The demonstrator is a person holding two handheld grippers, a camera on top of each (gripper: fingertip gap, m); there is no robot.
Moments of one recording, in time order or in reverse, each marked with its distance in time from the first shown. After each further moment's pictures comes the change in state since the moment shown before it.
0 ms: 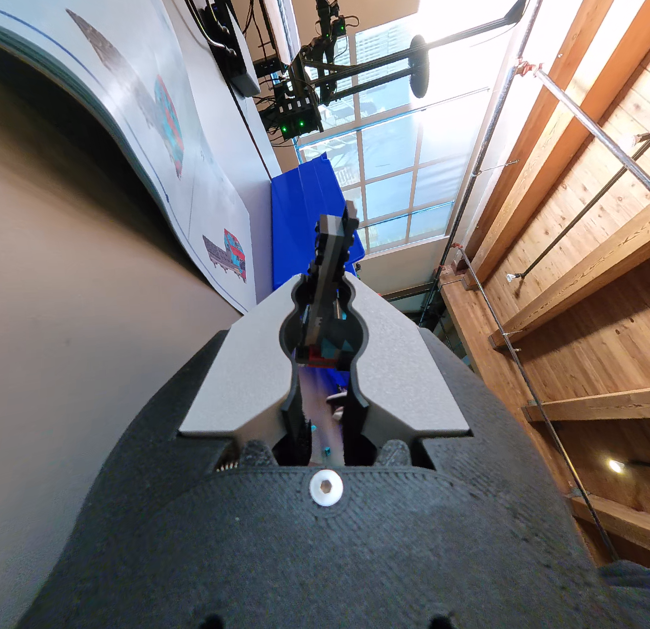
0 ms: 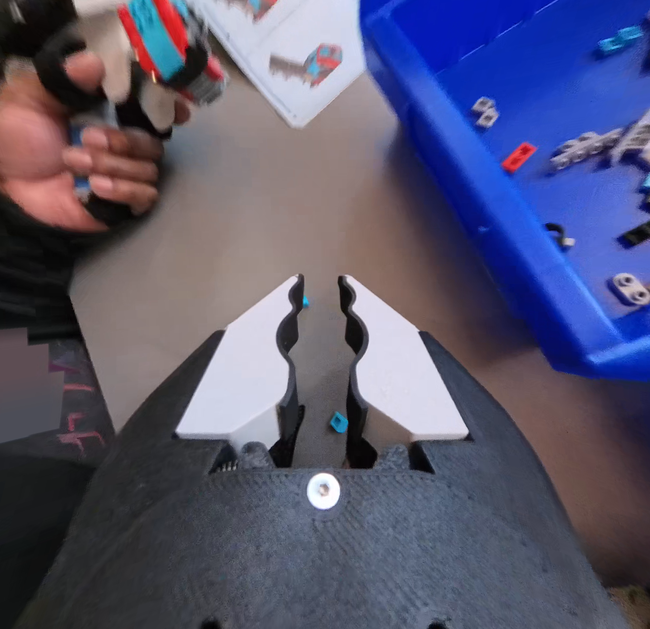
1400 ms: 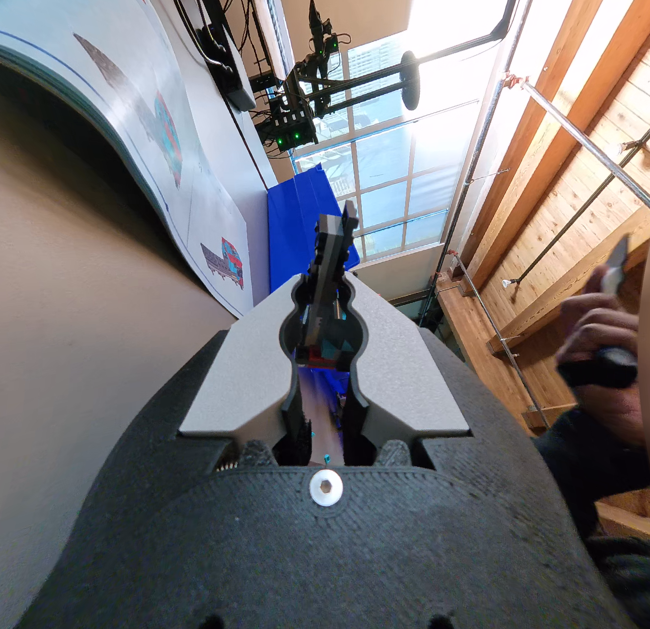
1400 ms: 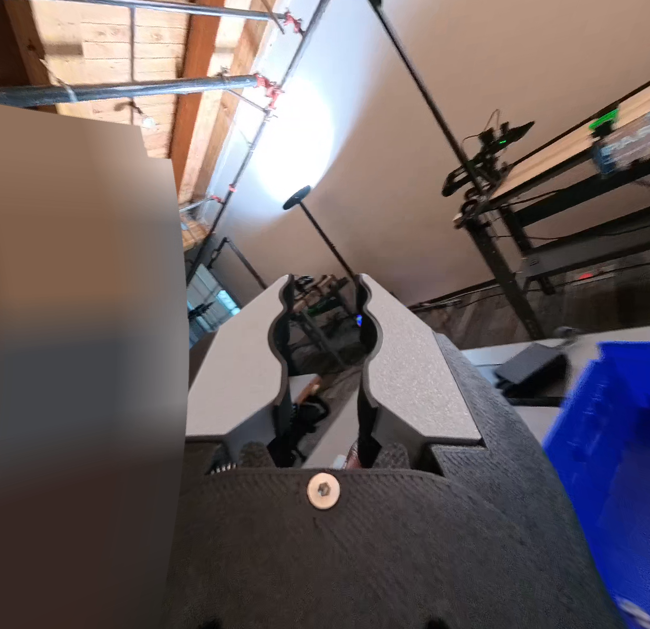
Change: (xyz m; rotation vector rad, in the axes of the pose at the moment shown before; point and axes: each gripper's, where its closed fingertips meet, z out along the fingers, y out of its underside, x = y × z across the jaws) left arm 0.003 -0.004 -0.003 0.032 0.017 0.007; right arm -0.072 -0.315 -0.195 1.215 0.040 0.330
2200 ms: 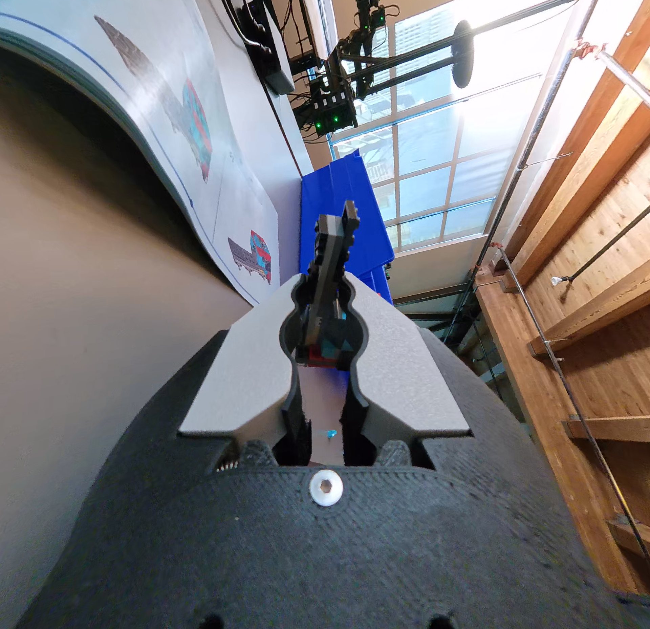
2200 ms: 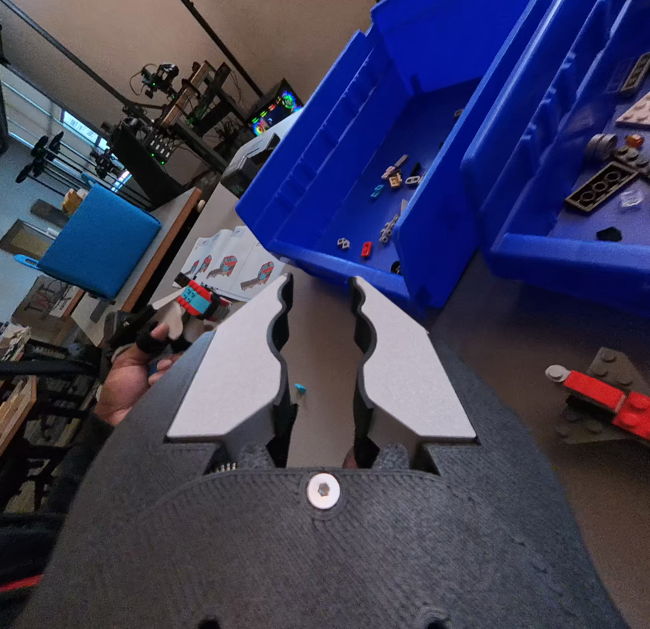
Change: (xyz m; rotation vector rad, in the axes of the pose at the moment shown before) left arm -0.017 0.005 0.010 -0.044 -0.125 0.018; right arm 0.209 0.159 -0.187 -0.591 0.296 0.019
